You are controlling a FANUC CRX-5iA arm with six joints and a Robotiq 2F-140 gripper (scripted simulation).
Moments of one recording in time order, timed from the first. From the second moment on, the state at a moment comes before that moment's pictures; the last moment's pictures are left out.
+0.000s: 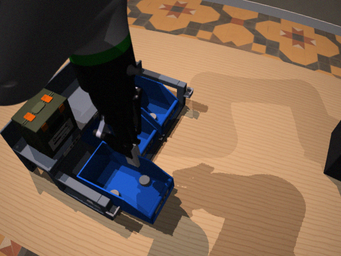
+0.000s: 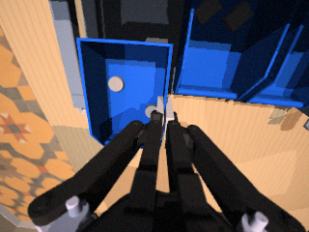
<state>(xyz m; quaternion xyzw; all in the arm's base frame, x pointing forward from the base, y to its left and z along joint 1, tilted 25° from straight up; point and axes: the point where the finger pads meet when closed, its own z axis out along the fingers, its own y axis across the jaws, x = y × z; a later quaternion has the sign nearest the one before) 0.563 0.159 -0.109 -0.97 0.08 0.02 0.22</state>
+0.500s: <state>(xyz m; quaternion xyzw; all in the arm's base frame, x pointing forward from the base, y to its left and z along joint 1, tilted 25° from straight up) 0.563 0.160 -0.110 -0.97 0.08 0.02 0.22</state>
